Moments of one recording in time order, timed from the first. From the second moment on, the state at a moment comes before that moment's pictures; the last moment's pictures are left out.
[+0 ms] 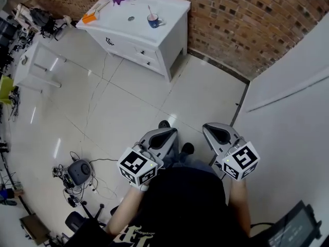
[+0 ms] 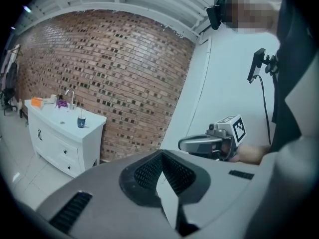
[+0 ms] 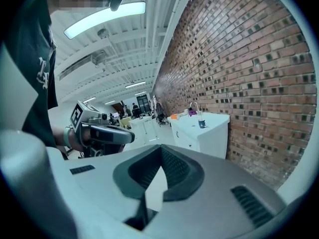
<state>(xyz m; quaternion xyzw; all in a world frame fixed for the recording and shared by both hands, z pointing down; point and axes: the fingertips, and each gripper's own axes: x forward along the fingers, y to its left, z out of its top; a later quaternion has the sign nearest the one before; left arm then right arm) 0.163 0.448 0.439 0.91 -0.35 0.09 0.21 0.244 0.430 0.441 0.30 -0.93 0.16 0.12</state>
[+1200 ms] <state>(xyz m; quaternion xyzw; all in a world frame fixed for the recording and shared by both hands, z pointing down) 0.044 0.254 0.428 0.91 -0.34 0.07 0.21 0.142 0.255 0.432 0.33 -0.92 0.17 0.13</state>
